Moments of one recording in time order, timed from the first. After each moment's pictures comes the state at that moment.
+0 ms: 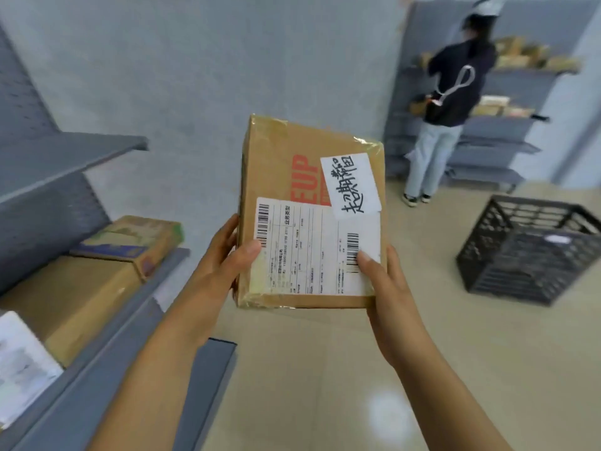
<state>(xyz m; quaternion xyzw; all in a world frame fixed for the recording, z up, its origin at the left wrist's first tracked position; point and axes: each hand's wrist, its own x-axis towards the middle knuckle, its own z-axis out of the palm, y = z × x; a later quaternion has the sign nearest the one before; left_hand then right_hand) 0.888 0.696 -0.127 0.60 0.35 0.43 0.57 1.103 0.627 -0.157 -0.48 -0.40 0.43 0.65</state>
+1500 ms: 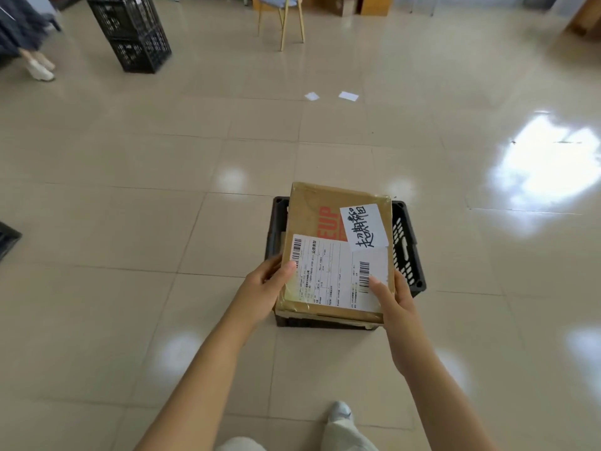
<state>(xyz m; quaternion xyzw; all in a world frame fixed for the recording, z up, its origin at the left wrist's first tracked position) 1.423 -0.167 -0.308 0.73 -0.08 -0.32 0.59 1.299 -0.353 -0.327 -0.60 0.34 -0.10 0.72</state>
